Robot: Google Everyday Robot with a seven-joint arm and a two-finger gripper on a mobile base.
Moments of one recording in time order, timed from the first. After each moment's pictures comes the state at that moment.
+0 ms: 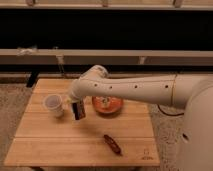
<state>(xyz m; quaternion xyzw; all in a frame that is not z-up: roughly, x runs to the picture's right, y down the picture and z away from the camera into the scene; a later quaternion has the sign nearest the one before) -0.191 0.036 0.733 -0.17 -0.29 0.11 0.94</state>
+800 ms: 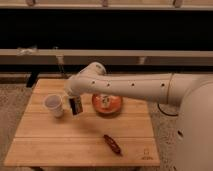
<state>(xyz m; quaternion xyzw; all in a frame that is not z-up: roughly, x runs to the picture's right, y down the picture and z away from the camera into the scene) -0.204 0.008 0.739 -0.13 -0.33 0.10 0.93</state>
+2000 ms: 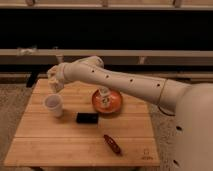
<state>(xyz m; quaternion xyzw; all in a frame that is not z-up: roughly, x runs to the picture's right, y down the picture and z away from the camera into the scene) -0.276 -0.062 0.695 -0.05 -0.46 0.04 0.88</state>
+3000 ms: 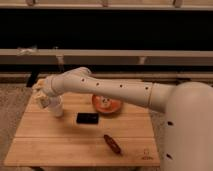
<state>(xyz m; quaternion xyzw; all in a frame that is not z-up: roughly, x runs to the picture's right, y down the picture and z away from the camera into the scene) -0.325 0.009 0.685 -0.12 -0.50 0.04 0.86</state>
